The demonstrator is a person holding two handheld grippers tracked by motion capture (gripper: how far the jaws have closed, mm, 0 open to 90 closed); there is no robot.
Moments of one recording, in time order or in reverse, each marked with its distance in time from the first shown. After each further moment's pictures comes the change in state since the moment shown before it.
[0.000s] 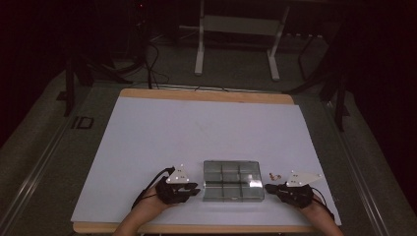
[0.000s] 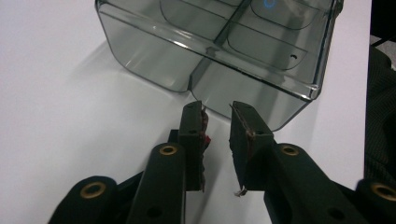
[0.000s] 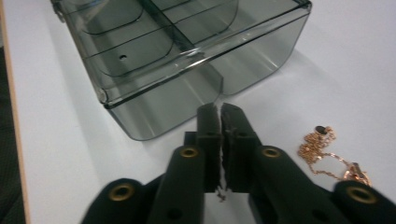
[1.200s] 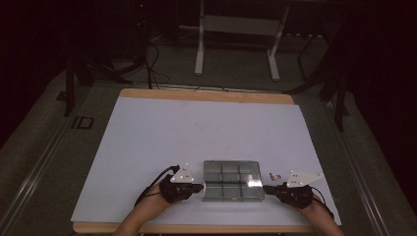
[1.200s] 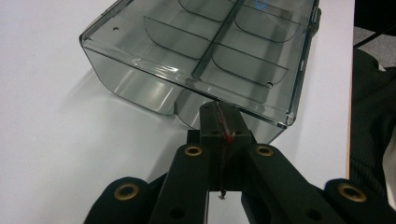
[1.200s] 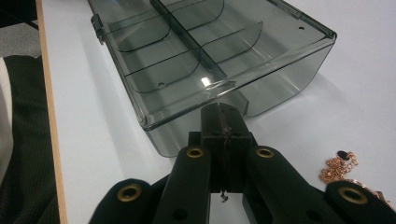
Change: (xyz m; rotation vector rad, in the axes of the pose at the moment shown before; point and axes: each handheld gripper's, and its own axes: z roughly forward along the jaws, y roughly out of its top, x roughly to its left) left arm -0.006 0.016 -0.002 0.007 -0.018 0.045; right arm 0.005 0.009 -0.003 -0.033 0.063 -0.020
